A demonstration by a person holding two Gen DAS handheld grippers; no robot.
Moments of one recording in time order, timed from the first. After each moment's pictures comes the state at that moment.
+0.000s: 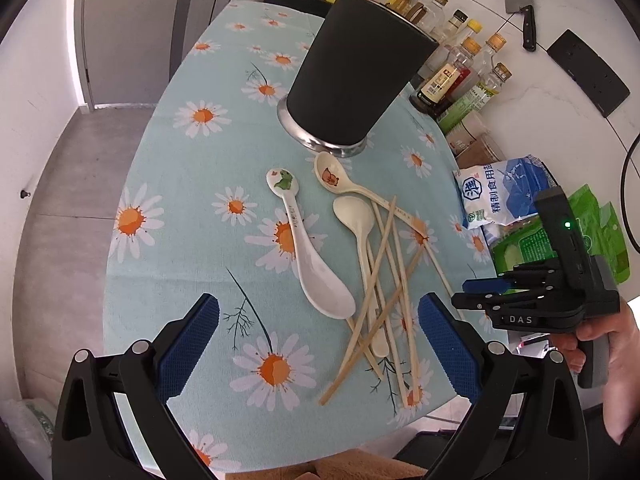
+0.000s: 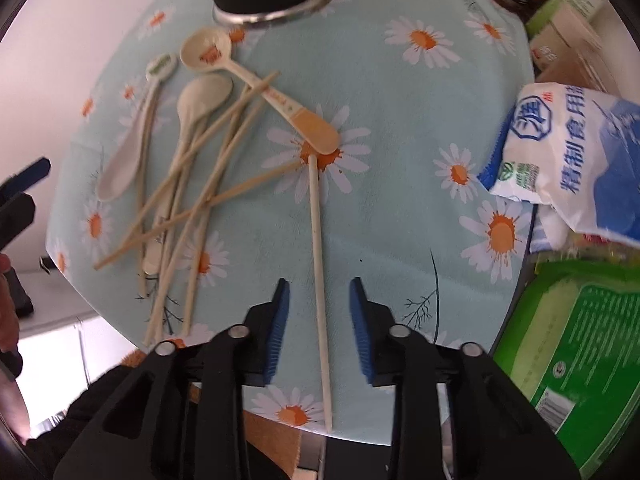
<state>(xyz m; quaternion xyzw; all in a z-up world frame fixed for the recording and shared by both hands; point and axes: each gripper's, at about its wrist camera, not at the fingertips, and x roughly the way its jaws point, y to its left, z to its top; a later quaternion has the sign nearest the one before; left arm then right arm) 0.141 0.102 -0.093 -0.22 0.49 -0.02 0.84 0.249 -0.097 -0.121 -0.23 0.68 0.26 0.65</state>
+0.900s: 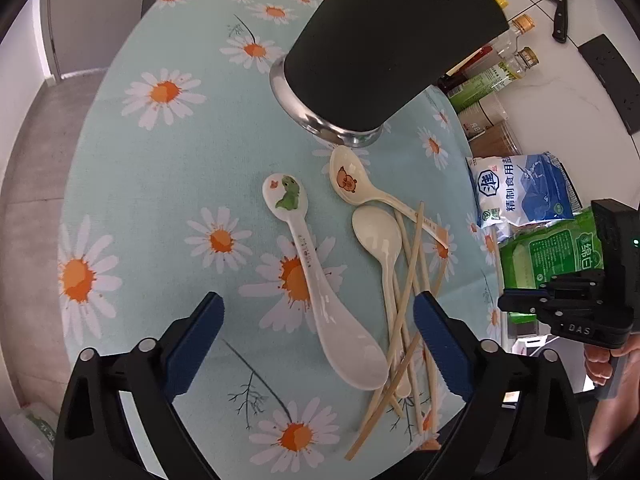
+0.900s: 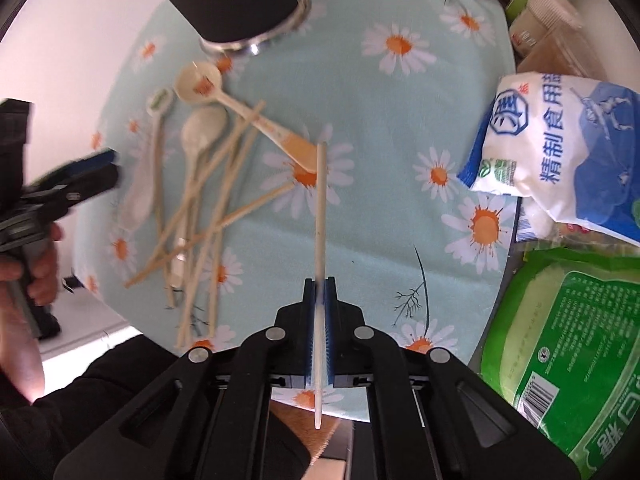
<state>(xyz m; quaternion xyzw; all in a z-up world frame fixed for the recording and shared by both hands) 0.213 0.128 -0.135 -0.25 0.56 -0.09 0.79 0.272 -0.114 -0.087 -0.14 0.69 0.26 0.66</state>
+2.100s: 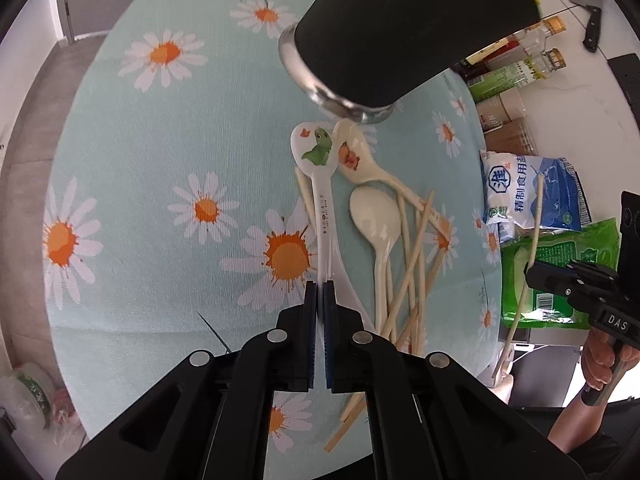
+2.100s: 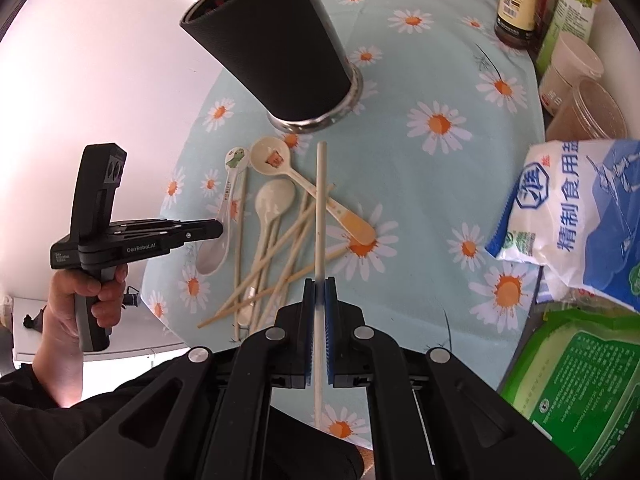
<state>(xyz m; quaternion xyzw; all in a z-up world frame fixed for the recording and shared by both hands) 0.218 0.123 -0.138 -0.27 0.60 -0.06 0.75 0.275 -0.130 -0.057 -0.06 0.63 0.37 0.68</state>
